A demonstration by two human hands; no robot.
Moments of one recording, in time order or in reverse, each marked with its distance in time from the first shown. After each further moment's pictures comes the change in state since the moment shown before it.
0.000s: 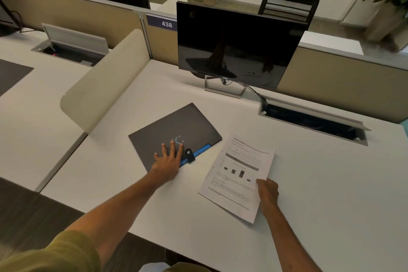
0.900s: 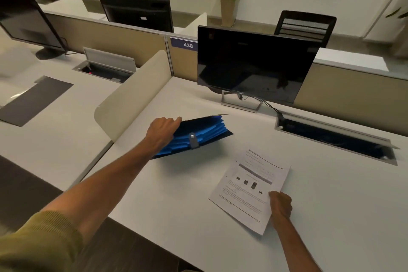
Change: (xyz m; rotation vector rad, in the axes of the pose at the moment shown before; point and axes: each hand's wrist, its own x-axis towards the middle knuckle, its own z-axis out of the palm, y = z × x) left_hand -0.035 -0.081 -0.167 0.252 0.461 -0.123; right_hand 0.000 0.000 0.013 0.014 0.033 0.008
